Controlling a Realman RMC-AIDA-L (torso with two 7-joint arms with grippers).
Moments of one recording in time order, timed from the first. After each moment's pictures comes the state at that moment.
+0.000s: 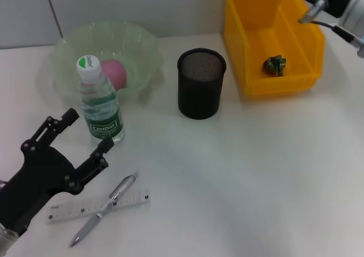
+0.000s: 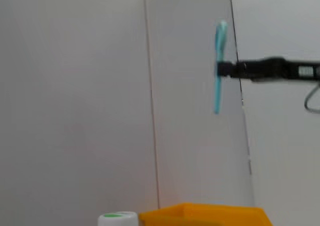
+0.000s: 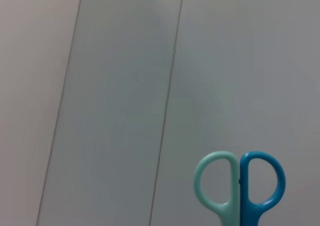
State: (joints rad) left arm -0.25 -2.06 1.81 0.19 0.35 1.58 -0.35; right arm 0.15 2.08 -1.46 -1.45 -1.14 -0.78 1.29
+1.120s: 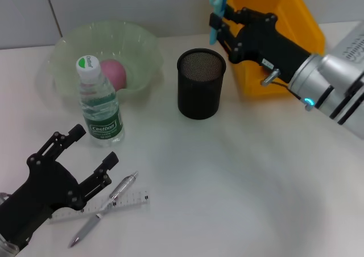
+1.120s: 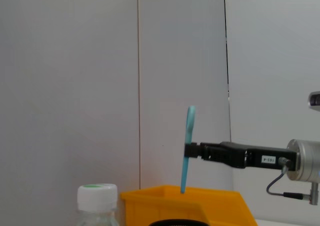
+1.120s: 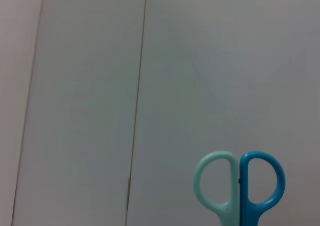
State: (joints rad) left arm -0.25 -2.05 1.83 0.15 0.37 1.61 -0.40; right arm 0.60 2.09 -1.33 -0.27 -0.64 -1.15 0.51
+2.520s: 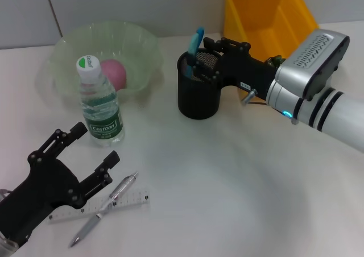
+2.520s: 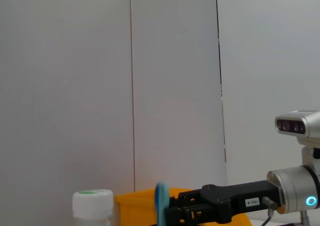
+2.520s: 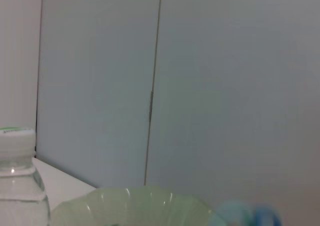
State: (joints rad) left arm -0.26 -2.04 1.83 0.14 0.38 1.61 -0.40; right arm 0.70 2.09 -1.44 -0.17 -0.64 -0.98 0.53
